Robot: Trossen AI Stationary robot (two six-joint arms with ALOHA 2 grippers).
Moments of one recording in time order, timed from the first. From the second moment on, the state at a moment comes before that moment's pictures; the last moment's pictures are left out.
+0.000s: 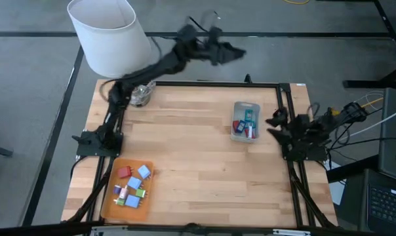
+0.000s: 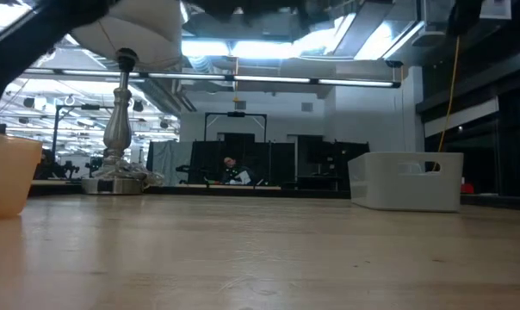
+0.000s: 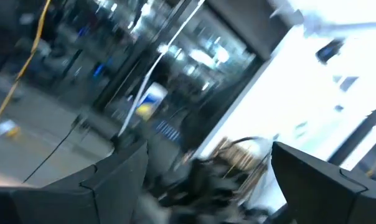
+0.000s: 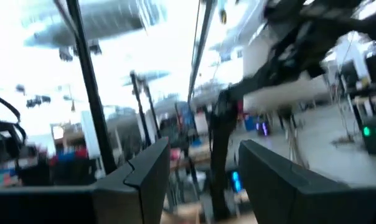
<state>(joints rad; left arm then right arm) 0.50 2.14 2.19 0.23 0.67 -0.81 0.51 0.34 0.24 0.53 0.51 0.06</state>
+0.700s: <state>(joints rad) 0.43 1.48 2.18 -0.60 0.55 -0.20 0.51 0.20 0.60 0.07 -0.04 0.12</state>
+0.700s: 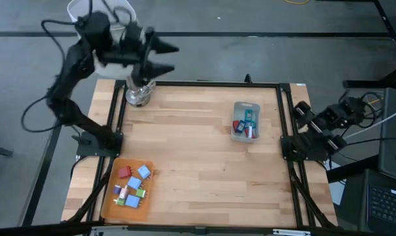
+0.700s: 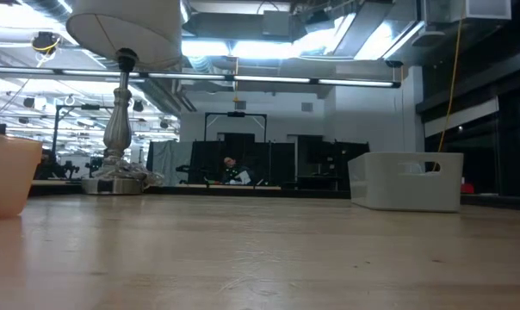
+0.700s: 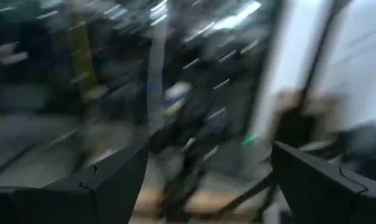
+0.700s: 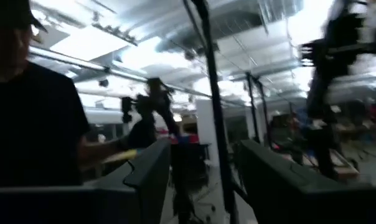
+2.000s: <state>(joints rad) 0.15 0.02 0.14 0.16 -0.08 -0.37 0.51 0.00 0.26 0.01 0.12 0.15</state>
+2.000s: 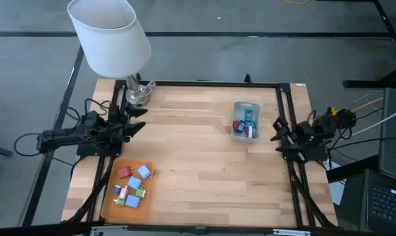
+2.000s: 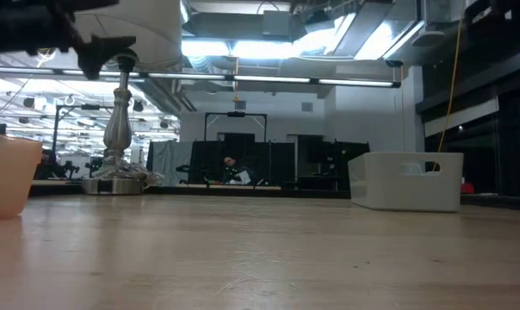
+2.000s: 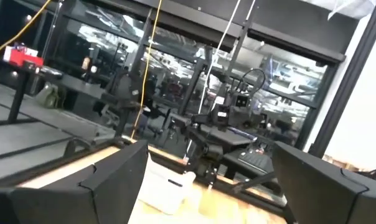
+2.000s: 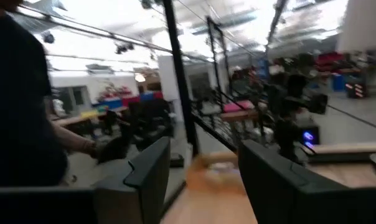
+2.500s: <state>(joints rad) 0.15 0.00 0.01 0.10 -0.11 -0.42 0.51 0.00 0.23 -0.19 0.20 0.28</state>
